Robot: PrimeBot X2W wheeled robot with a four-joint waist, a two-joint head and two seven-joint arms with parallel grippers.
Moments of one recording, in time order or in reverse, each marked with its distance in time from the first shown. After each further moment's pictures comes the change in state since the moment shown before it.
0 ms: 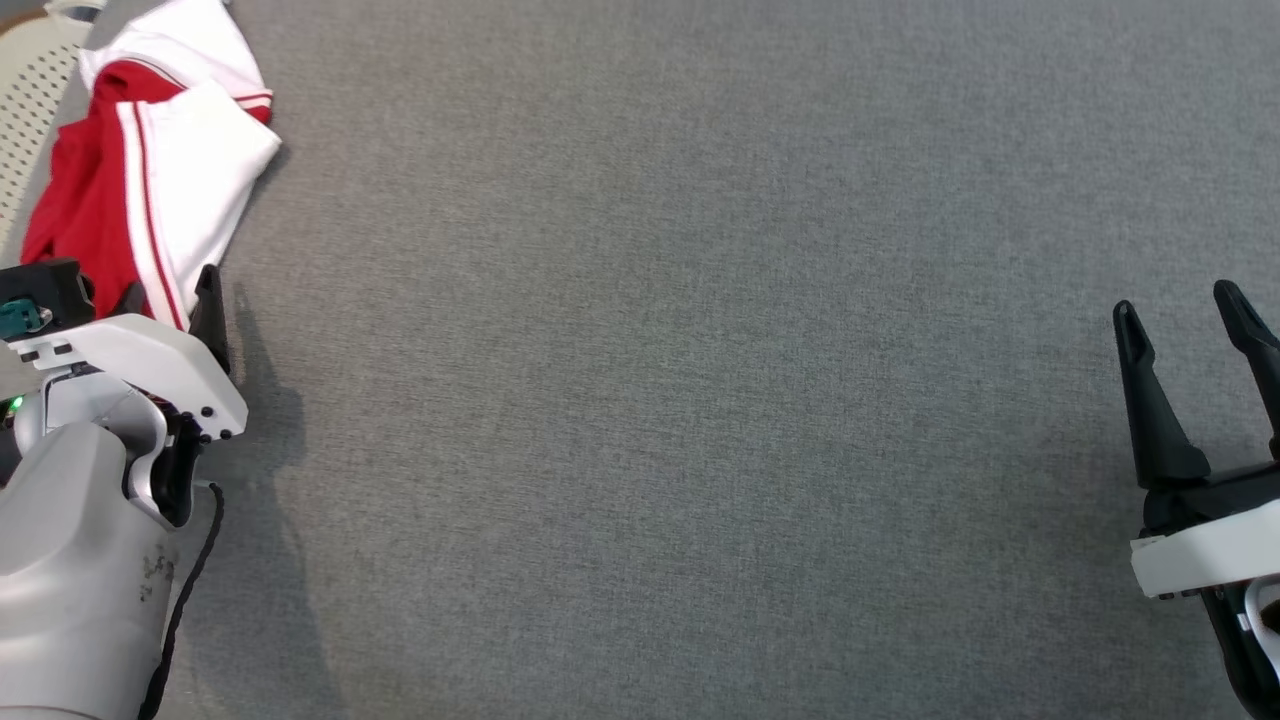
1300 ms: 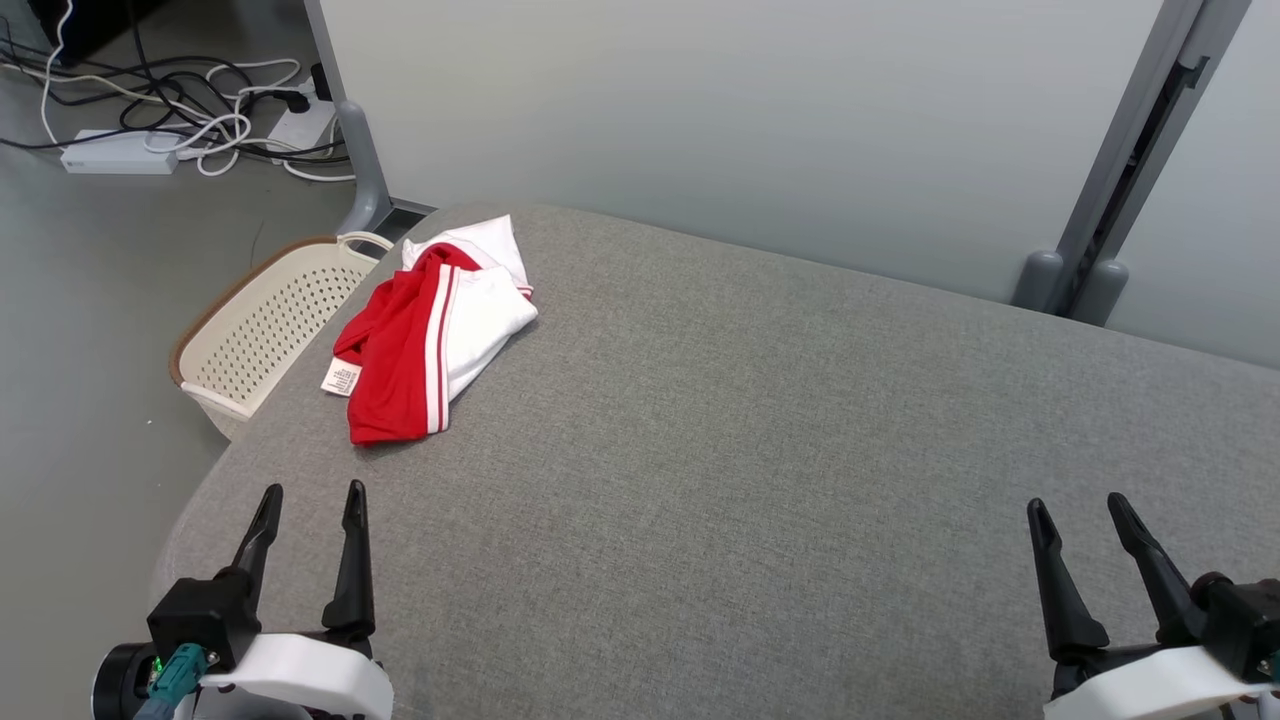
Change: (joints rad) left arm 0.733 -0.033 -0.042 -0.832 0.129 0.202 -0.167; right arm 0.202 0.152 0.019 0.180 0.011 0.000 -0.093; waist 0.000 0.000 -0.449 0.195
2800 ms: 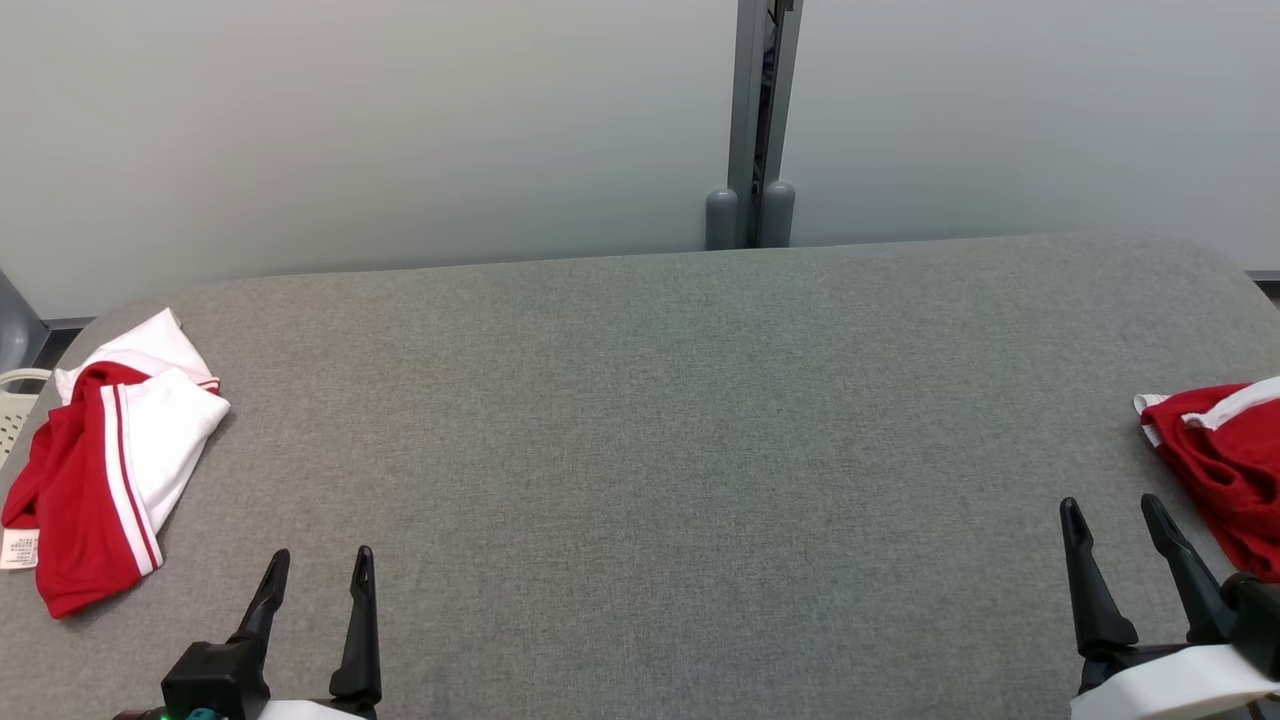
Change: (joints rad) left arm 0.132 0.003 0.003 -0.096 0.042 0.032 0.041; right arm -0.012 -0.021 -0.036 0.047 0.005 0.000 -0.024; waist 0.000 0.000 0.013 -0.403
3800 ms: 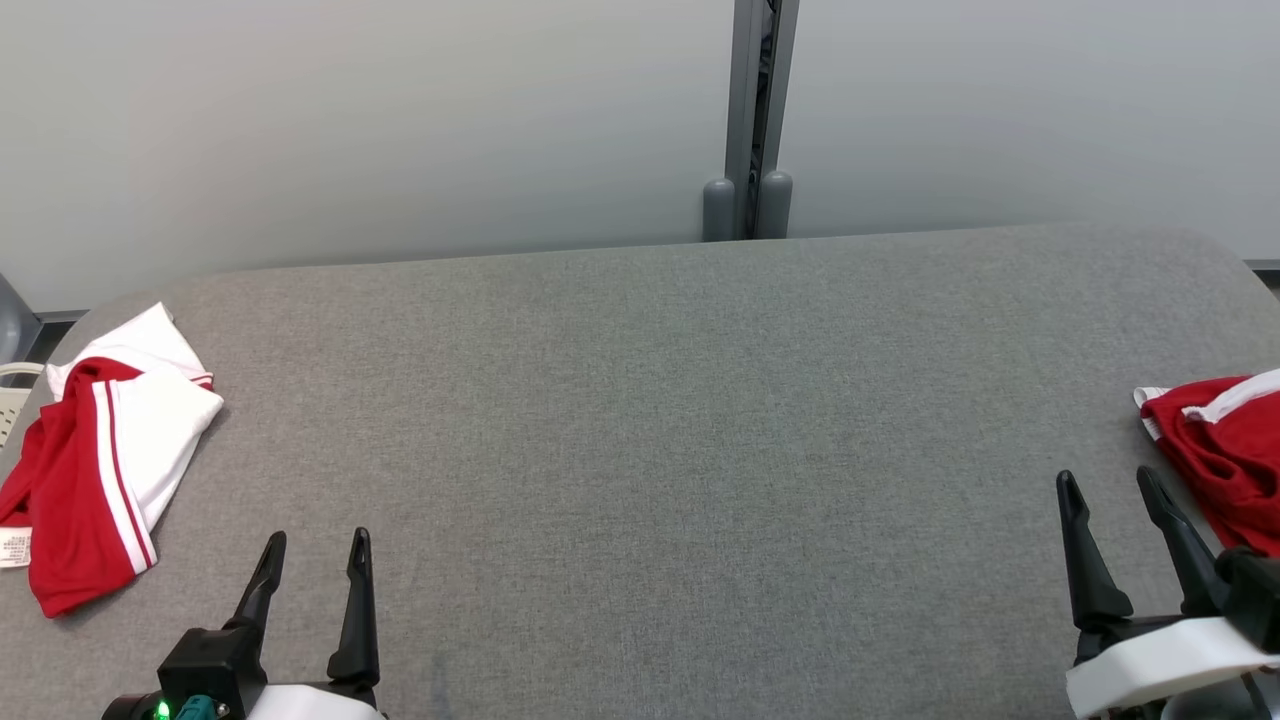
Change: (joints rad) left arm -0.033 -0.018 0.018 0.027 0.013 -0.017 -0.020; right arm -0.074 -0.023 0.023 0.078 0.010 0.000 -0.049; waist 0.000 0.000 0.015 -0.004
